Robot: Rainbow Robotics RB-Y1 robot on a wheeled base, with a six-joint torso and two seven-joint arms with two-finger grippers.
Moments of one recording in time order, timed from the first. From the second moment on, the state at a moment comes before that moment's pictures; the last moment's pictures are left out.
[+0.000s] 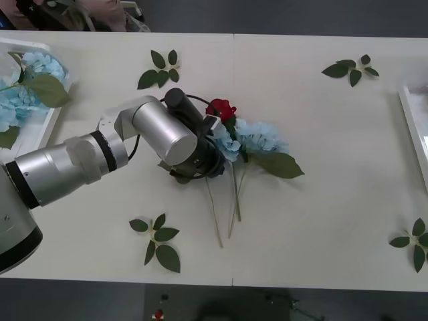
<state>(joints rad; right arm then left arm) -0.34 -1.25 0.36 -1.32 -1.09 0.66 1.43 -0.97 0.45 -1.03 -1.16 0.98 0.93 -1.17</state>
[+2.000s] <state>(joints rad) -0.64 -0.44 0.76 -1.60 -0.34 1.24 0.40 -0.56 1.38 -0.67 -1.41 0.50 0.94 -1.73</state>
